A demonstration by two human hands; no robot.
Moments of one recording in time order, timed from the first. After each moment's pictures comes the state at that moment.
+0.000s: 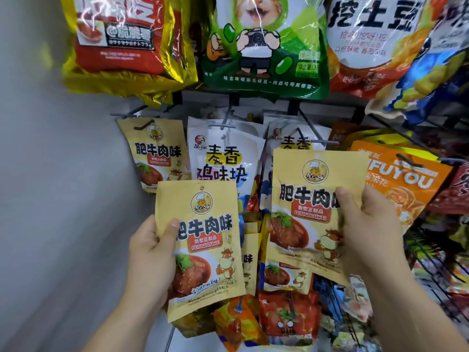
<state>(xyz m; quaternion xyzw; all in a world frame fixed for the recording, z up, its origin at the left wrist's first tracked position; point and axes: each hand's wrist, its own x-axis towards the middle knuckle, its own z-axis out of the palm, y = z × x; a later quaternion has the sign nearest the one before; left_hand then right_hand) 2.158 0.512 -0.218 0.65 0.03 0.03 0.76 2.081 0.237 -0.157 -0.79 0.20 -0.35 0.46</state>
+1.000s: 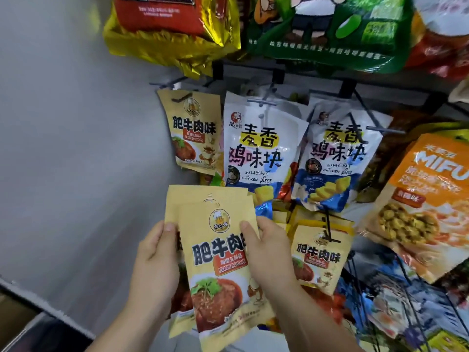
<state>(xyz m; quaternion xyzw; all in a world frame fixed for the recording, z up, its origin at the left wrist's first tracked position) 2.118 0.527 -0.240 0.68 0.09 0.07 0.73 2.142 0.361 -0.265 -0.83 0.10 -0.10 0.54</state>
